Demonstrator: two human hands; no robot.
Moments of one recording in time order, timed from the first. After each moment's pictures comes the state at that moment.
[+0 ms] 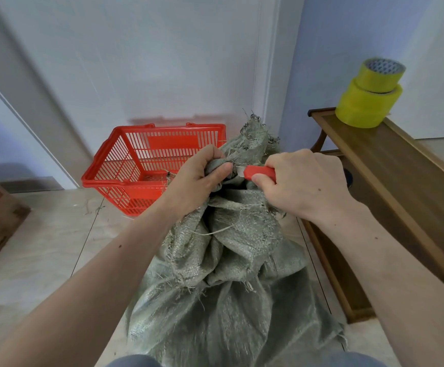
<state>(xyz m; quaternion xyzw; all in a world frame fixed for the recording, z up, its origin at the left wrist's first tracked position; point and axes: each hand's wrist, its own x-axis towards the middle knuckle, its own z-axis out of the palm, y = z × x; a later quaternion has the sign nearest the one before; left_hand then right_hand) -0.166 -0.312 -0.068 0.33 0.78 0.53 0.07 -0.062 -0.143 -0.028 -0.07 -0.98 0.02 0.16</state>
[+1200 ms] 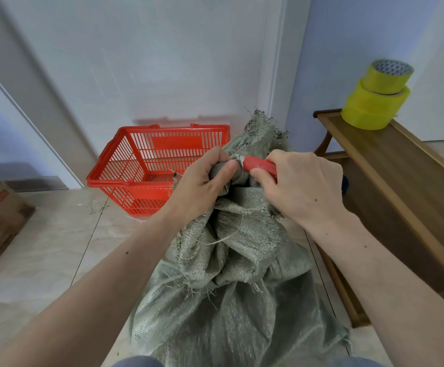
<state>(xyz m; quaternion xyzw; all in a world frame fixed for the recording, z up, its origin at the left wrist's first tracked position) -0.160 -0.316 -0.071 0.35 0.77 0.54 0.04 -0.067 -0.156 -0.040 -0.10 -0.96 0.02 0.25</state>
